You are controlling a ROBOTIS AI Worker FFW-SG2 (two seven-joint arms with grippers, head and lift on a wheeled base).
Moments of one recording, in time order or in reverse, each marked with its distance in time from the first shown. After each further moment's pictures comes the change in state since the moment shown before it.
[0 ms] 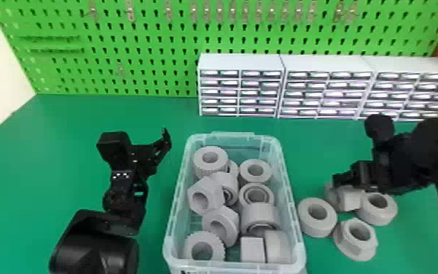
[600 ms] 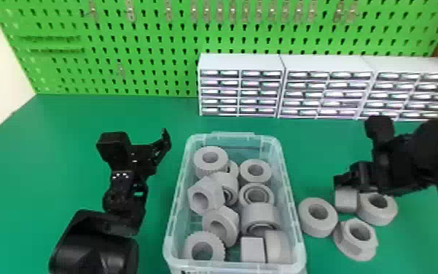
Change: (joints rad) left arm 0.001 0.000 0.001 0.000 0.000 0.000 0.000; right arm 0.007 0.000 -0.009 0.000 -0.020 -0.005 0.000
